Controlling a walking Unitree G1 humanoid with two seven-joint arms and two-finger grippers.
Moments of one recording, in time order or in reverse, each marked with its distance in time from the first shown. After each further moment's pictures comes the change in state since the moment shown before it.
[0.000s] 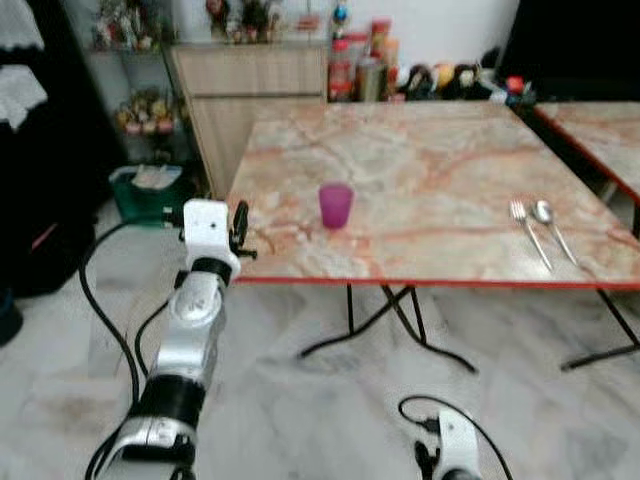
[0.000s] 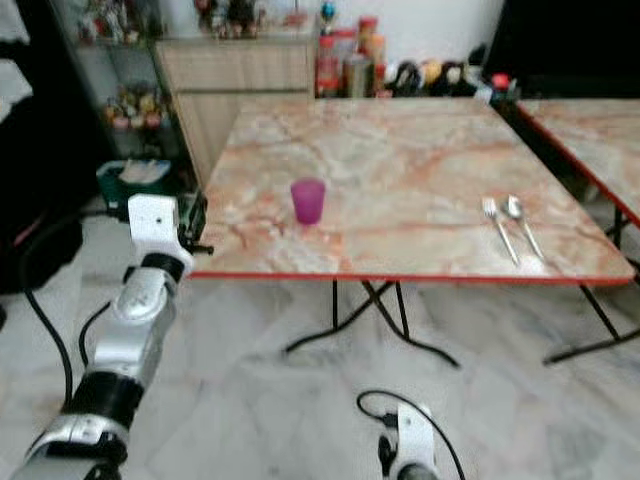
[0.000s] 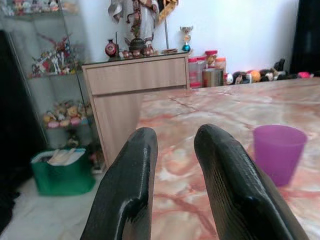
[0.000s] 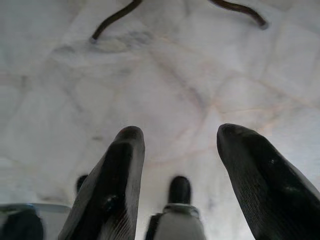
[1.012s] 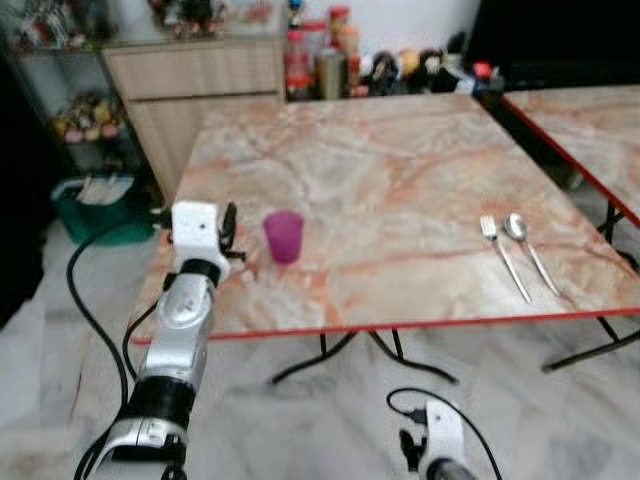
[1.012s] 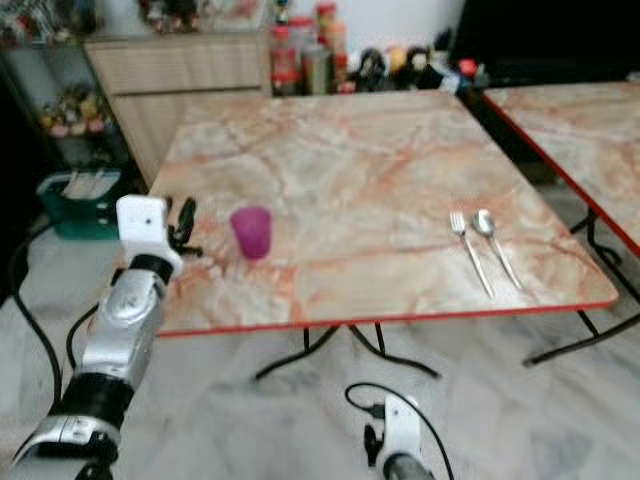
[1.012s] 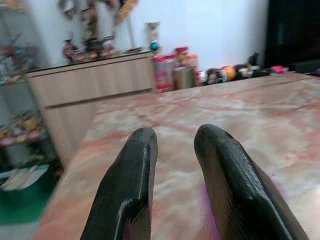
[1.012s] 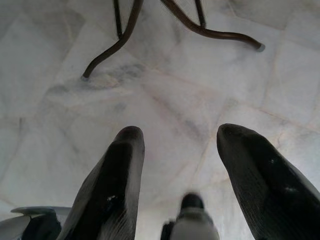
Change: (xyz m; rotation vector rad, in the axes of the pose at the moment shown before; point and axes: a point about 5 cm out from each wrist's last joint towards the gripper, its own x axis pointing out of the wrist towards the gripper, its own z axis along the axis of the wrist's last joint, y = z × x) left arm 0.000 -0.008 -0.001 -0.012 0.013 -0.019; right arm 0.000 0.001 0.003 -0.003 -0.019 0.016
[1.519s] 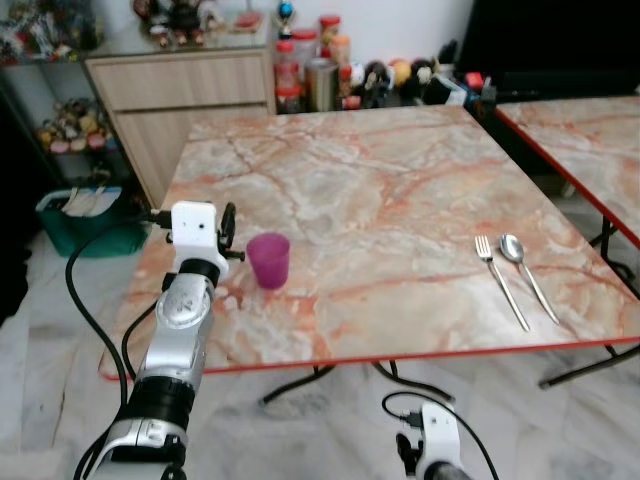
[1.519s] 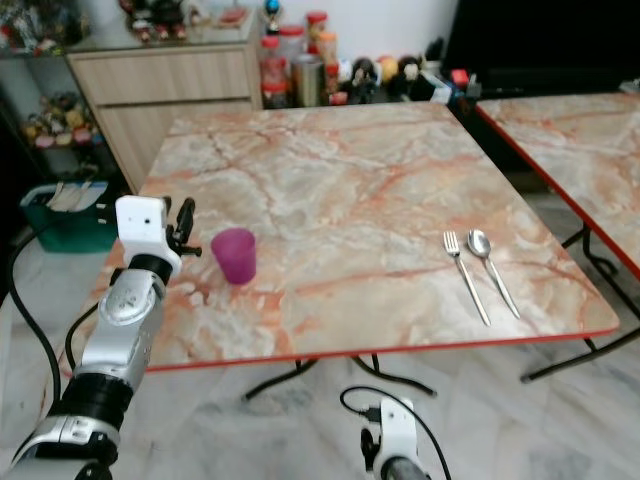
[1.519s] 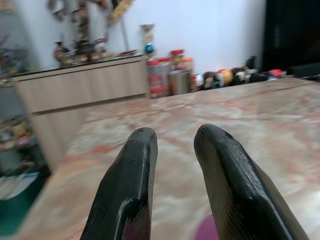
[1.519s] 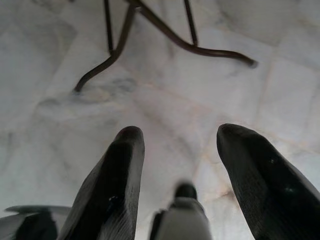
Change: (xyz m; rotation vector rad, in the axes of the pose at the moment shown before) left arm 0.000 0.000 0.000 0.005 0.000 -0.001; right arm 0.000 0.002 -0.001 -0.026 0.006 0.007
